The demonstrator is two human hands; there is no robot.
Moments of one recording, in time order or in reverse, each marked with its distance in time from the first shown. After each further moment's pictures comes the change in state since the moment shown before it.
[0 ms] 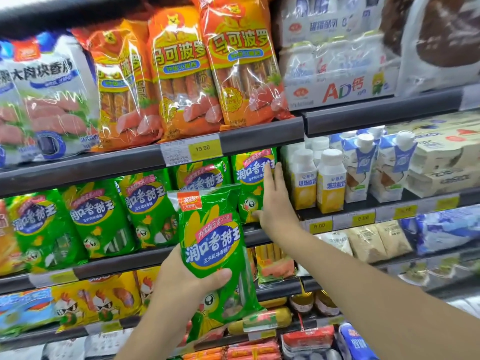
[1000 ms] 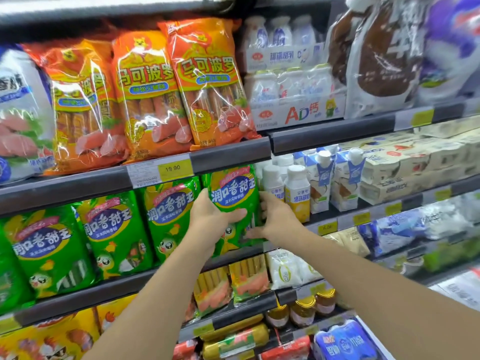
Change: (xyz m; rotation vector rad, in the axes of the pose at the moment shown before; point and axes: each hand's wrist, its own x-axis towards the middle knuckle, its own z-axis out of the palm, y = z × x) left_hand 0.110 0.071 0.085 0.041 -0.040 0.149; right_hand -0.014 0.021 -0.064 0.329 -0.172 0.131
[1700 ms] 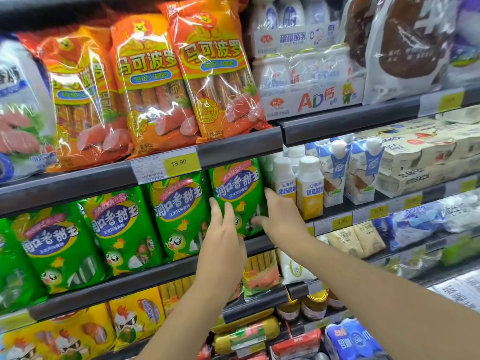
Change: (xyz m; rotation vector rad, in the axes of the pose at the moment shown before) left_hand -0.059 -0.019 0.002 0.808 0.019 0.255; right_hand 0.011 0.001 0.026 -0.289 0.212 0.017
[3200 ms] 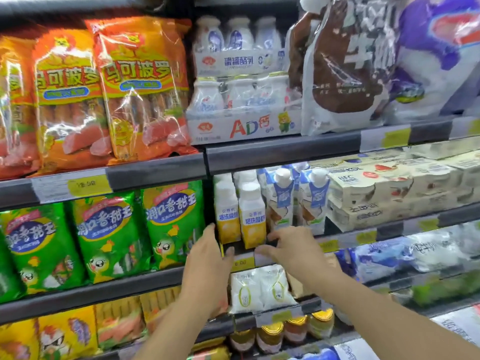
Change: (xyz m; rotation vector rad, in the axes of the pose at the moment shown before) left_hand 0.036 0.084 0.079 -0.207 0.059 -0.151; right_hand 0.015 0.129 -0.097 -0.254 -0.164 -0.009
